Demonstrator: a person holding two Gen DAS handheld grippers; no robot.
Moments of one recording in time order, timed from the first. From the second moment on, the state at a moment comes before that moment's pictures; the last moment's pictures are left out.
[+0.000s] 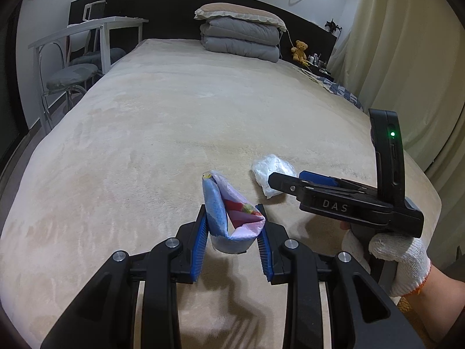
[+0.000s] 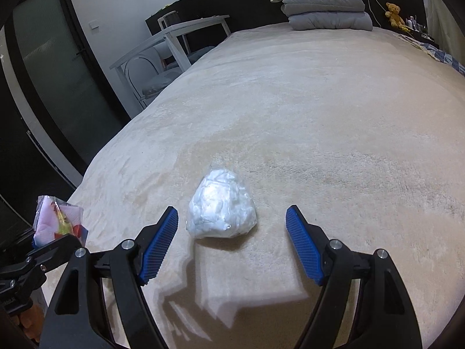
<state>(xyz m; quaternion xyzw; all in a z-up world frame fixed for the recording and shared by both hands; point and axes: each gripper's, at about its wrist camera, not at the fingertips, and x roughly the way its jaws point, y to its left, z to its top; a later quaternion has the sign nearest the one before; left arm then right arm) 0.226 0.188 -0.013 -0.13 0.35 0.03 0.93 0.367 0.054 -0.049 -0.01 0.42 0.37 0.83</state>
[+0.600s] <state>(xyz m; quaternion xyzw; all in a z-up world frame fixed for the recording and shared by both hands) 0.225 0.186 -0.012 -0.13 0.35 0.03 0.93 0.349 0.063 -0.043 -0.06 0.41 0.39 0.82</state>
